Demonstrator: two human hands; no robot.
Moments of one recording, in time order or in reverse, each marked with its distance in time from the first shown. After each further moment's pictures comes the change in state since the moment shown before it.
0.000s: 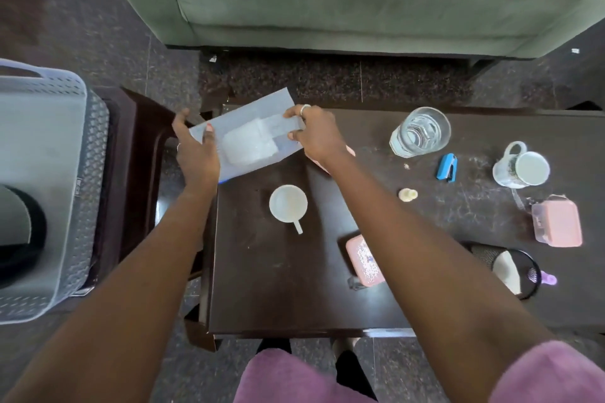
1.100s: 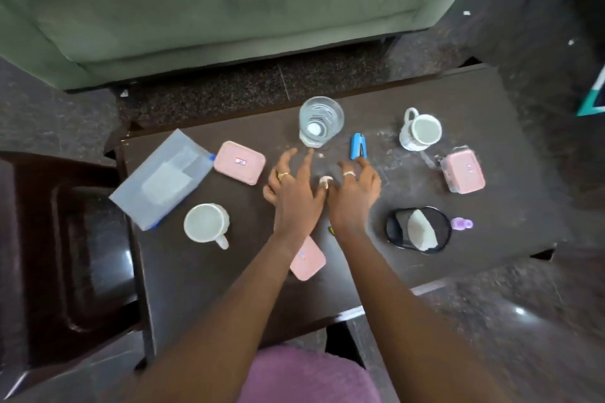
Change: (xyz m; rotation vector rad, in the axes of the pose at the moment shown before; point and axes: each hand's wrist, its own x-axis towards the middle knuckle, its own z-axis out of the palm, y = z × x) left_hand -0.210 0.051 0.154 0.498 -0.548 0.531; right_hand -0.138 0.146 -0.045 -0.071 0.634 0.483
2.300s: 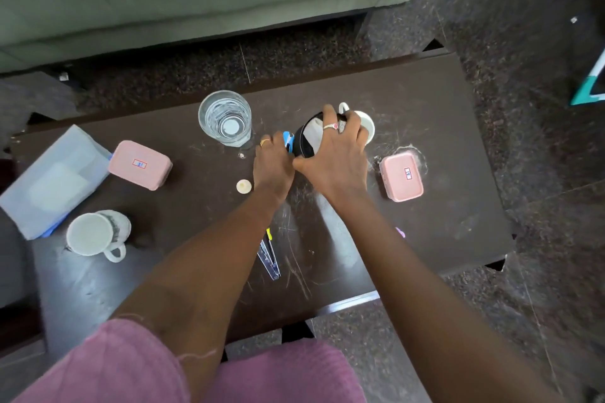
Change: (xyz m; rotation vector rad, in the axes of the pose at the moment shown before) left_hand 0.083 0.092 0.124 0.152 -0.102 -0.044; right_hand 0.126 0.073 -0.089 -0.137 -0.178 -0.189
